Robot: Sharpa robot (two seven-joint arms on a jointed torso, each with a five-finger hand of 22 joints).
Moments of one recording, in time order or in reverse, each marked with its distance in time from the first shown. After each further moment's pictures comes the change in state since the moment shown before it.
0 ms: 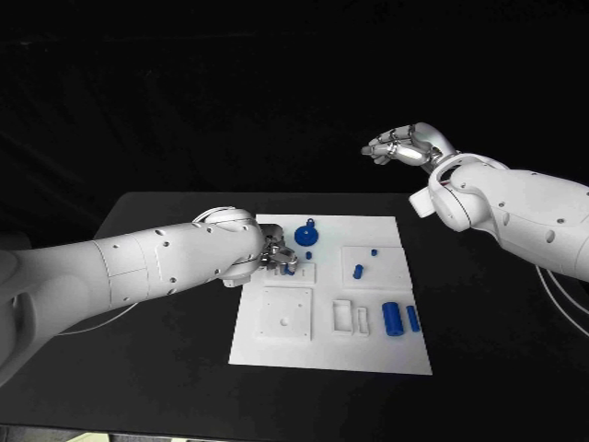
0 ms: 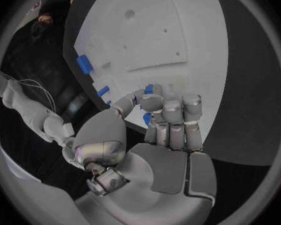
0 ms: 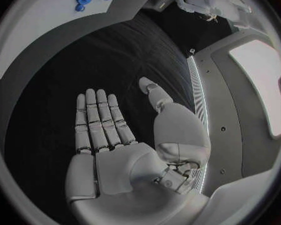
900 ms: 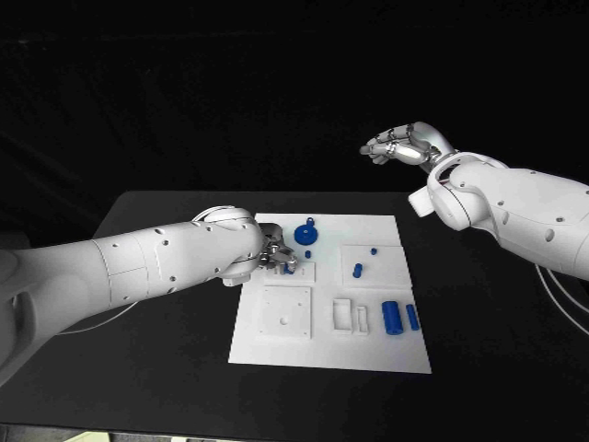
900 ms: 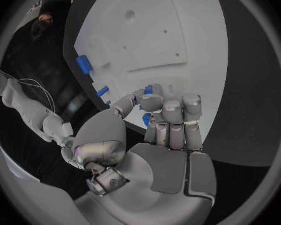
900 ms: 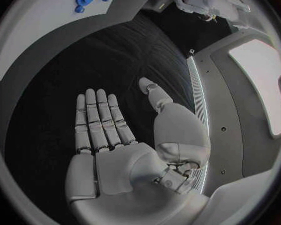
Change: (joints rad) left arm -0.002 0.002 0.001 -0.006 0.004 0.010 -0.001; left_hand -0.007 0.007 0.000 0.000 0.000 0.000 0.000 0.002 0.003 0.002 -0.002 0.005 0.004 -0.003 -0.003 0.000 0.001 0.000 0.000 0.000 0.005 0.001; right arm 0.000 0.000 0.000 0.004 -0.002 0.009 -0.002; right_hand -0.004 0.004 0.000 0.000 0.000 0.000 0.000 0.000 -0.003 0.007 0.000 -0.004 -0.008 0.000 0.000 0.000 -0.007 0.000 -0.004 0.004 -0.004 0.001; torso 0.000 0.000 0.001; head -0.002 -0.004
